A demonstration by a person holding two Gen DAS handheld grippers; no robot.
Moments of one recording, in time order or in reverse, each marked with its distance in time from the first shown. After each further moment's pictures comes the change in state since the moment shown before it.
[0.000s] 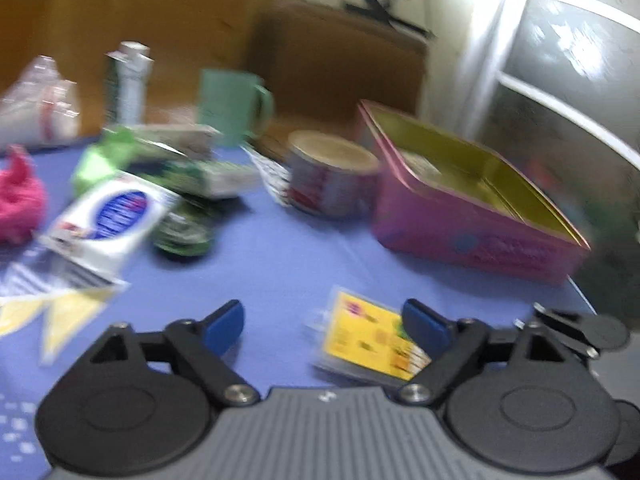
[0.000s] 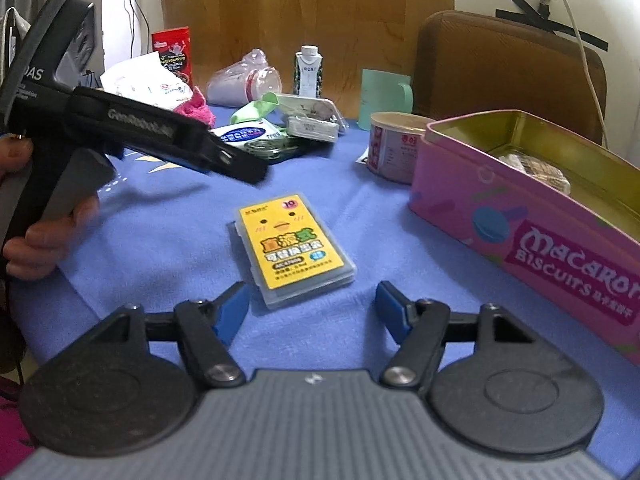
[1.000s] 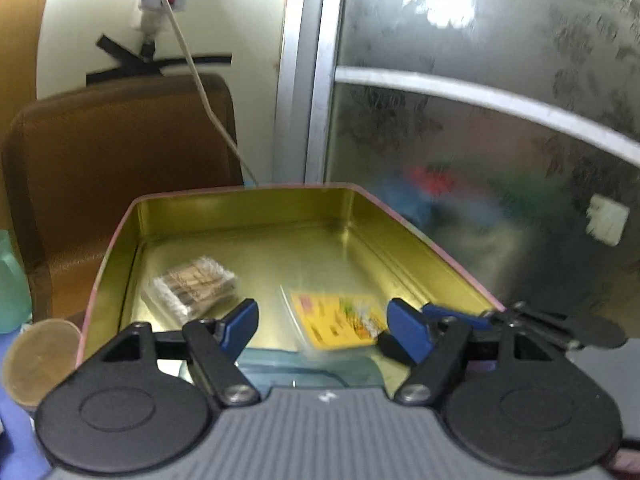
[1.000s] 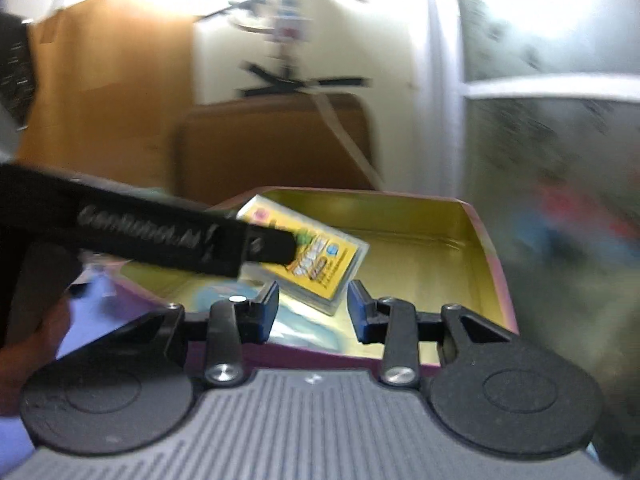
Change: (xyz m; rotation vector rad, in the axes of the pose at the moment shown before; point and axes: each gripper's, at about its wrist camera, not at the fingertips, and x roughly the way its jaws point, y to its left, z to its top) left arm 0.115 -0.186 0.097 0.337 -0.086 -0.173; right arm -0.058 -0.145 0.009 0.323 -0.245 -0.558
